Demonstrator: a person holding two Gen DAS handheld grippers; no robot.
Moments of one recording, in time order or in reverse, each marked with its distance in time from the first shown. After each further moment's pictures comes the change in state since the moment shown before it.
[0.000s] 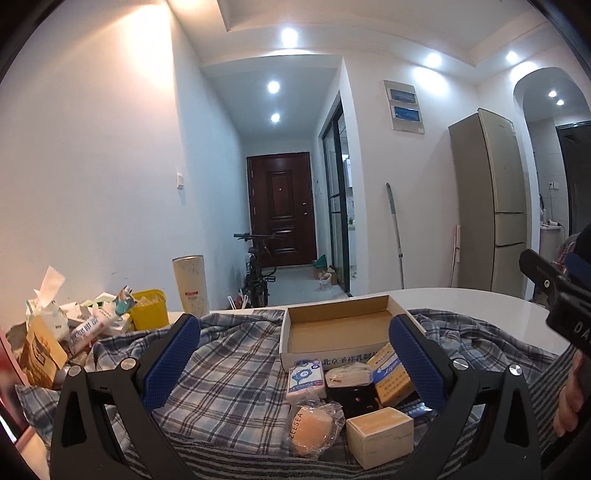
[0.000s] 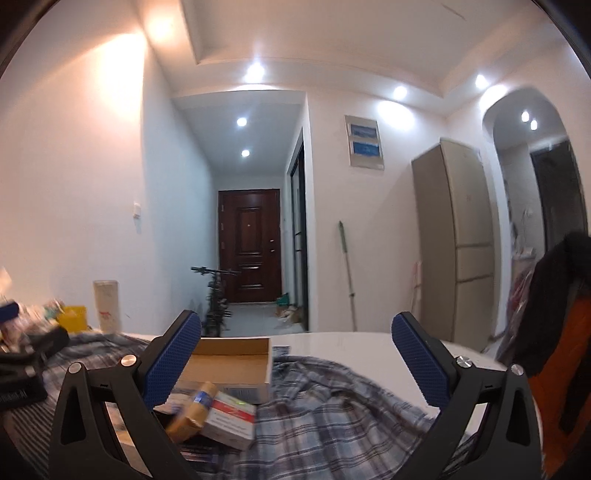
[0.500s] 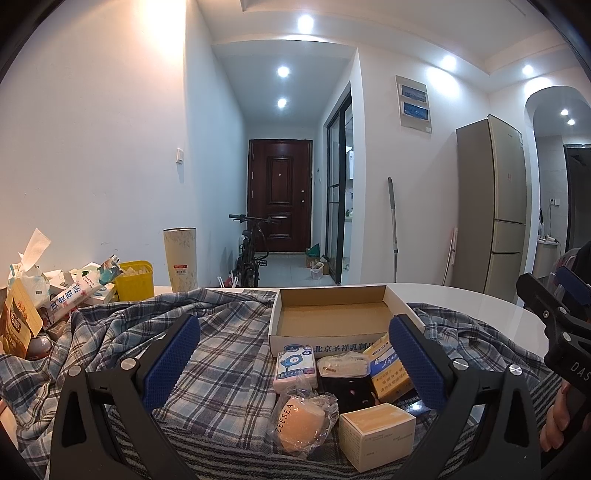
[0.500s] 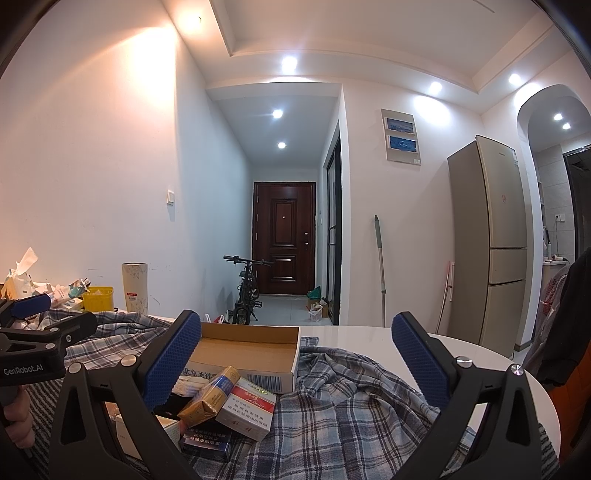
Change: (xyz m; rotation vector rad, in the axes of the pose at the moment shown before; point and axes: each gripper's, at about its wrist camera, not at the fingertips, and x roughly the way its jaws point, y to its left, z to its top) left arm 0.036 0.005 -0.021 -0.091 0.055 -0.036; right arm 0.016 0.008 -0.020 -0.117 0.016 0.079
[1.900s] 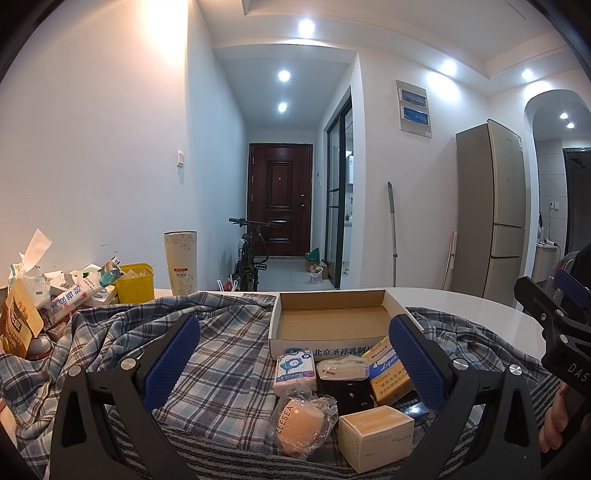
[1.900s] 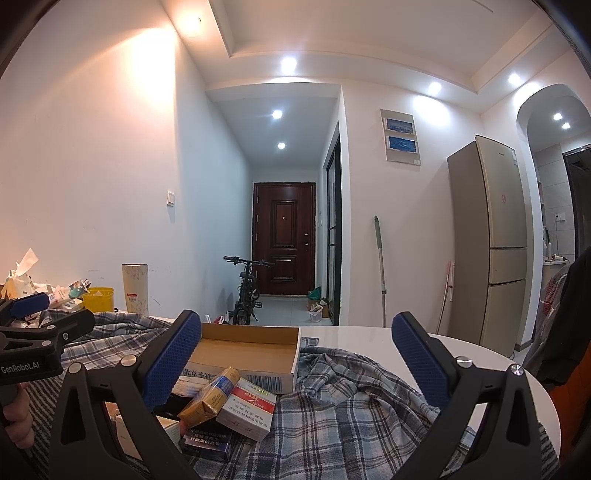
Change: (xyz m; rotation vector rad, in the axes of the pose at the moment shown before) left arm -0.004 -0.004 0.003 0.000 -0.013 -0.003; right arm -0.001 -0.001 0.000 0.001 -0.005 -0.004
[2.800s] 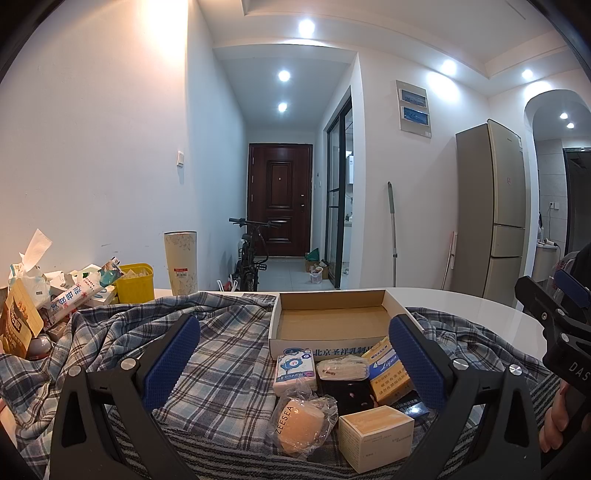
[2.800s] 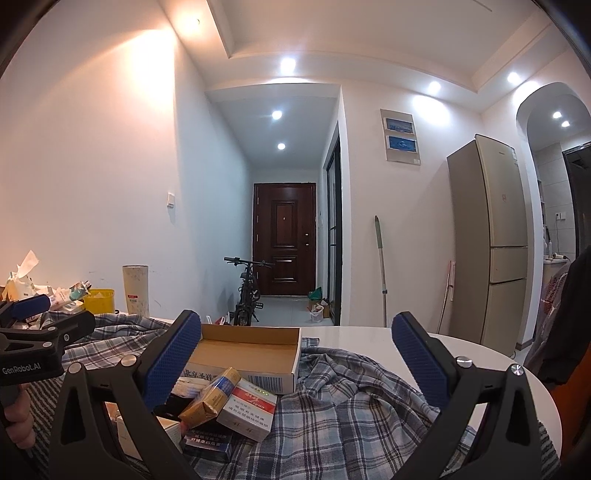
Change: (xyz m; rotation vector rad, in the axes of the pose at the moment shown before) left arm 0.000 0.000 0.000 0.000 -0.001 -0.001; right arm 0.001 0.000 0.000 0.003 0.001 -0.015
